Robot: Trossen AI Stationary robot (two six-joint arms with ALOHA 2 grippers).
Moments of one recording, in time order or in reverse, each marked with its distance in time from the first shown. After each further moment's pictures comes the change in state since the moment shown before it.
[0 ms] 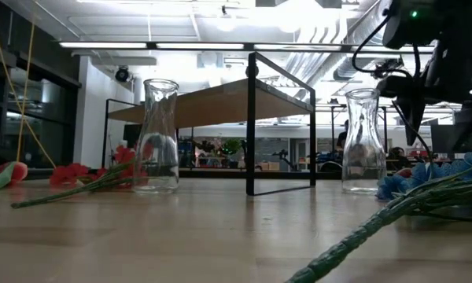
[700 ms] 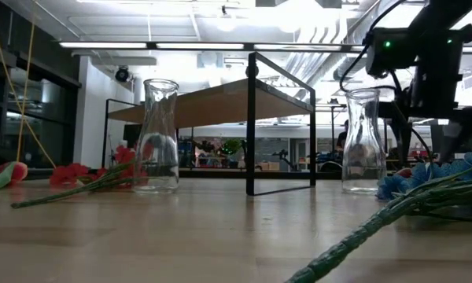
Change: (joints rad) left arm 0.000 0.000 0.000 -0.052 -0.003 0.000; right arm -0.114 0.184 -0.004 0.062 0.043 -0.081
